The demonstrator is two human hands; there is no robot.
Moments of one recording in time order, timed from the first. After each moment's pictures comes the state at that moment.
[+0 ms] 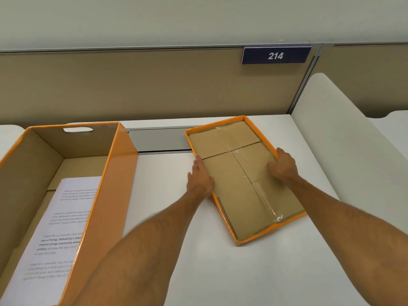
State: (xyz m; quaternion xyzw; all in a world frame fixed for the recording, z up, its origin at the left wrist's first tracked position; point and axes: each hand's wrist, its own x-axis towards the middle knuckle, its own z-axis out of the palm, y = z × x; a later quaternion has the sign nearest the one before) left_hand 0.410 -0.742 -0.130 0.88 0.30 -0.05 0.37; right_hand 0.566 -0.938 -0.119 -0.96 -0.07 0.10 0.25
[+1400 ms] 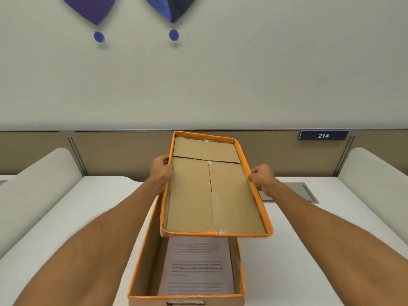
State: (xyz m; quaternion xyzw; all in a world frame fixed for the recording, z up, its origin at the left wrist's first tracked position) left_hand 0.178 -0.421 0.095 0.72 0.33 0.27 0.55; right_hand 0.344 -0.658 0.075 -0.88 -0.11 0.11 0.45
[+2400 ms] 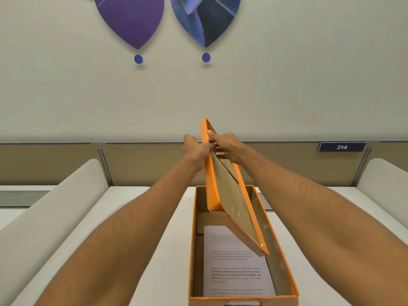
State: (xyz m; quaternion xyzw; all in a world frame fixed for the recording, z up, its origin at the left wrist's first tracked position) left_hand 0.143 -0.411 0.201 0.67 0.31 0.31 0.60; right_hand 0.214 -0.484 0.211 -0.74 -0.23 0.19 0.60
